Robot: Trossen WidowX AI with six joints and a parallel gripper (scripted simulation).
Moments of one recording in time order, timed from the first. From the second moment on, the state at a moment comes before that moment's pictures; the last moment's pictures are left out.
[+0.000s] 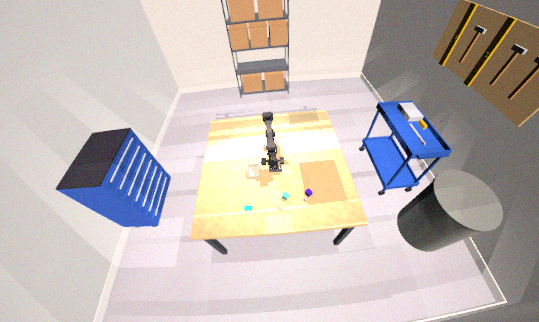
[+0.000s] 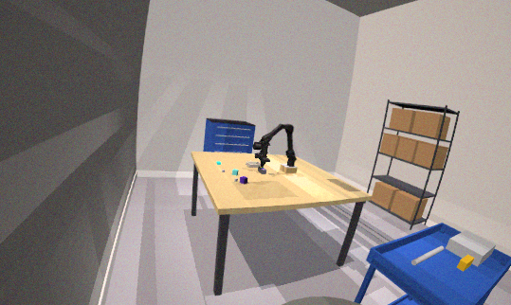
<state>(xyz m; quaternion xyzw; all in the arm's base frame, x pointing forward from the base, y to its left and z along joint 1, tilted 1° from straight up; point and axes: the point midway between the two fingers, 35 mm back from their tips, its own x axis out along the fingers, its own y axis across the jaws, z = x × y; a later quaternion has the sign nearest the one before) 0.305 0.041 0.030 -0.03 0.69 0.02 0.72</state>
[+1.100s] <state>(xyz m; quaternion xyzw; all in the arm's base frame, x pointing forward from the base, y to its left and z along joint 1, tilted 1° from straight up) 0.305 0.041 0.020 -0.03 0.69 0.02 0.72</state>
